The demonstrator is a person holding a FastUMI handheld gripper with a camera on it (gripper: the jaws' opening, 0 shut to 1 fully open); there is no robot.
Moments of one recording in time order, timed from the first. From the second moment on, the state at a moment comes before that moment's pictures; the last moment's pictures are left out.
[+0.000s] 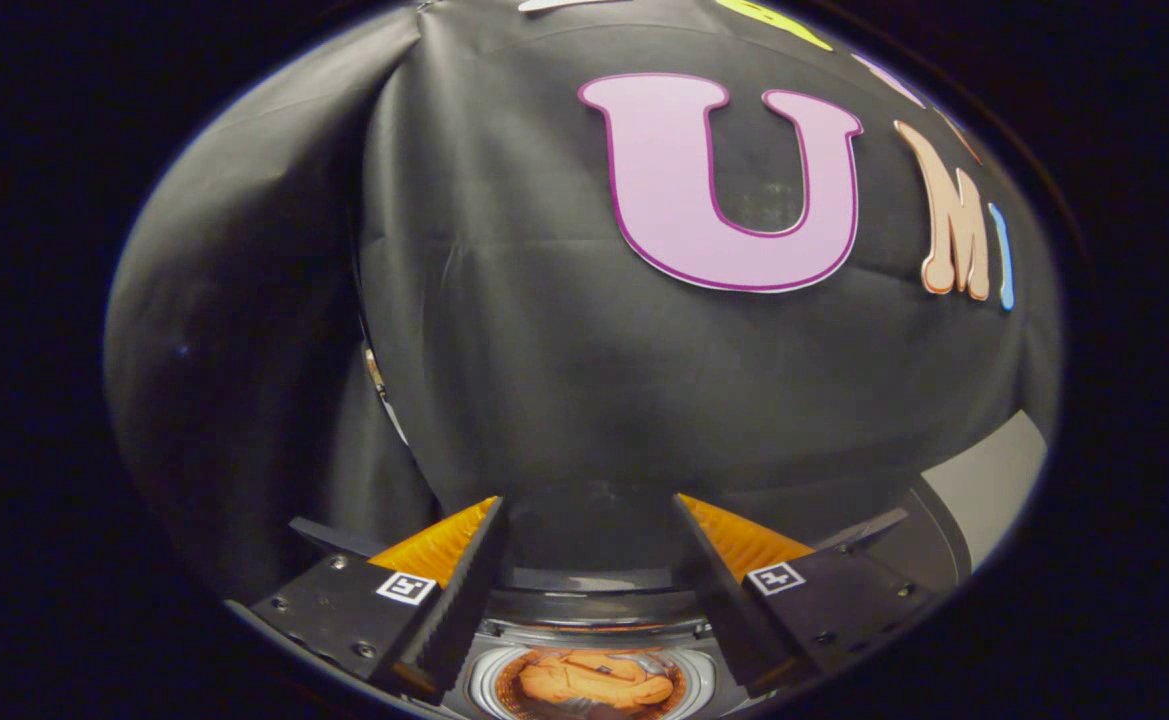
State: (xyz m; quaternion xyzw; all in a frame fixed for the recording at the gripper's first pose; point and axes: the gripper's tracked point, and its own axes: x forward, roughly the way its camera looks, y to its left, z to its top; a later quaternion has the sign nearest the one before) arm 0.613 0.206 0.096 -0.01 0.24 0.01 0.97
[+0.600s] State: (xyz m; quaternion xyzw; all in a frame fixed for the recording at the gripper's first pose) arm 0.617 0.205 0.094 -0.01 0.25 0.02 0.97
